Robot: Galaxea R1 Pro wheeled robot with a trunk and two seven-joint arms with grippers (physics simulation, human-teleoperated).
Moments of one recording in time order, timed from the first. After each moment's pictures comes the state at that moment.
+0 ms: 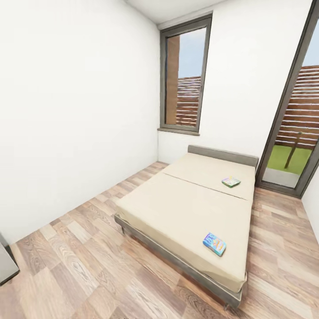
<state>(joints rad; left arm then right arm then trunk) 0.00 0.00 0.00 -0.07 -0.01 0.00 0.00 0.00 0.06 0.00 -0.01 0.01 -0.02 0.00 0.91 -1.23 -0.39</state>
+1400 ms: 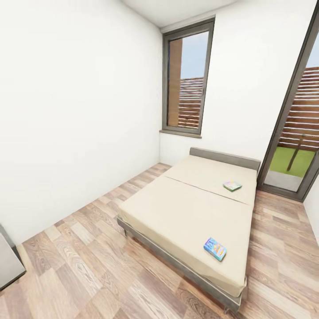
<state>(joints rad) -0.28 0.07 0.03 -0.13 0.04 0.07 0.12 -0.14 0.02 -0.01 -0.16 -0.01 -0.01 -0.03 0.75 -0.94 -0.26</state>
